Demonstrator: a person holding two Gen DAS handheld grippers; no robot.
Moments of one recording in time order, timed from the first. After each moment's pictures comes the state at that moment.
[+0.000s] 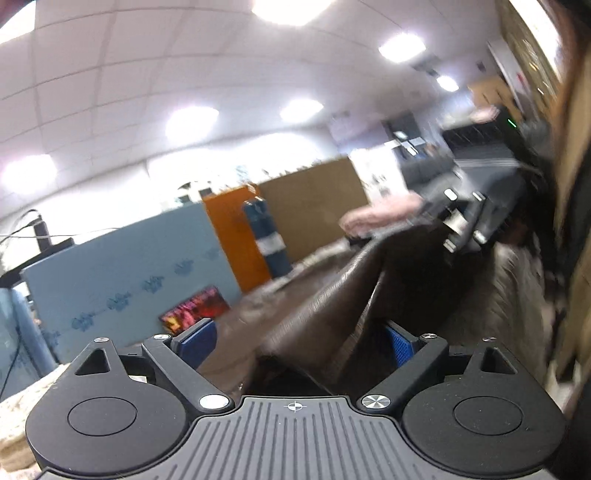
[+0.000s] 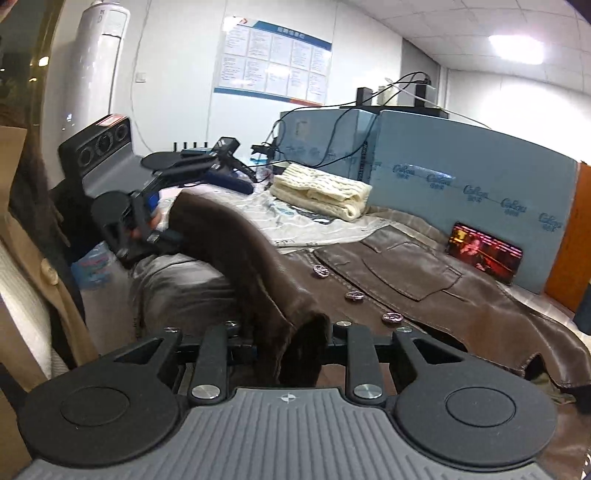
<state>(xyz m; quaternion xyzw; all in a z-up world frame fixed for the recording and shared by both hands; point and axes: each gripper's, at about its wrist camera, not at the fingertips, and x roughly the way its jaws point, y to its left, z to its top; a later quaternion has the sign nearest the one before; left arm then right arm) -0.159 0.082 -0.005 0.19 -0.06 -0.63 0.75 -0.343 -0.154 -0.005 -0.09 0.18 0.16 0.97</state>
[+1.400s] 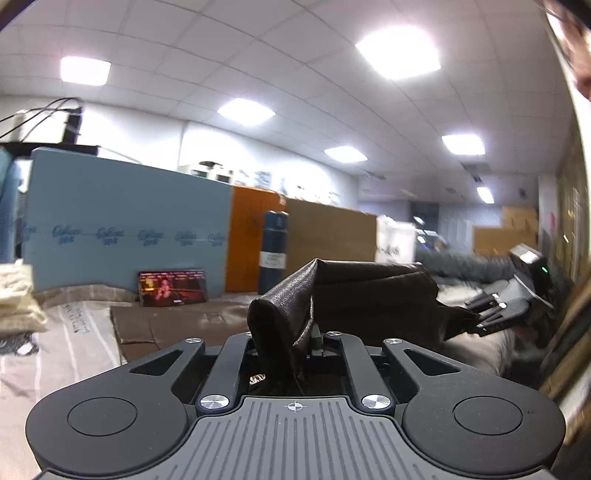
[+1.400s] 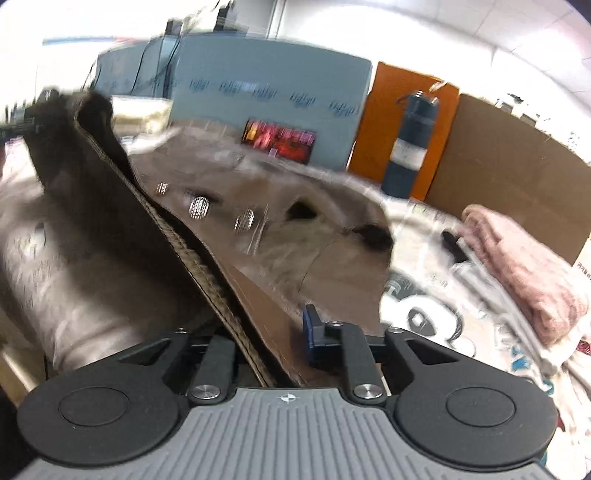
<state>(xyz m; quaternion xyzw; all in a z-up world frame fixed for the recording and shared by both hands) -0.097 0.073 -0.004 -0.03 0.06 -0.65 0.76 -0.436 -0.245 -0.013 -0.06 0.27 -0.14 0.95</state>
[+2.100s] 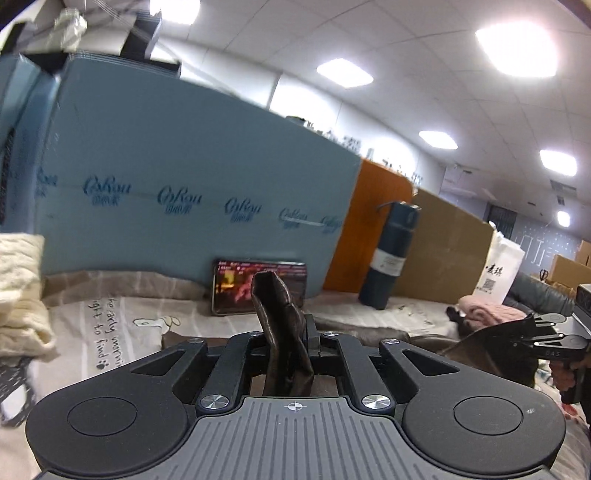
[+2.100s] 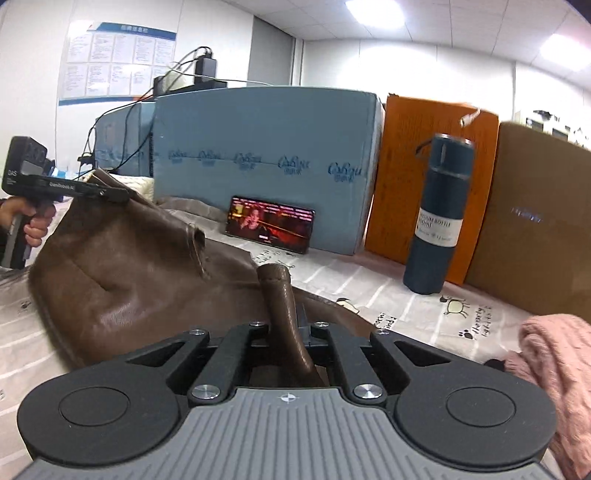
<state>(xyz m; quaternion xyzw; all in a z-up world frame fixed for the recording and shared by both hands) 0.059 -0.070 0.013 -0.04 0.19 -0.57 0.80 -0.290 -0.371 0.014 -0.02 0.20 -0.06 0.98</state>
